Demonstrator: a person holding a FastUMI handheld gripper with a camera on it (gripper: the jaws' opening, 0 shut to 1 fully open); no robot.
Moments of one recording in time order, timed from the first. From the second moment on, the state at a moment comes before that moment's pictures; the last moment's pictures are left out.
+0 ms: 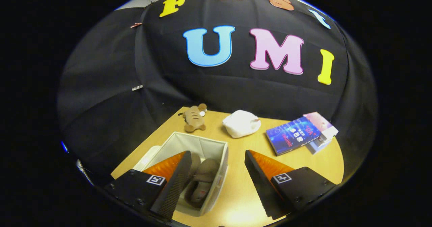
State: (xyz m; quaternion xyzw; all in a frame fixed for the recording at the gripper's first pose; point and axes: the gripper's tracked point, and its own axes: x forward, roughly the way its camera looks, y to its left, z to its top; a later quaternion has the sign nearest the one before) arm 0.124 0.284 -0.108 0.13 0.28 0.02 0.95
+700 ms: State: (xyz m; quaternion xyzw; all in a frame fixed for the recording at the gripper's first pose) arm 0.052 0.079 -0.049 0.07 0.15 -0.02 0.99
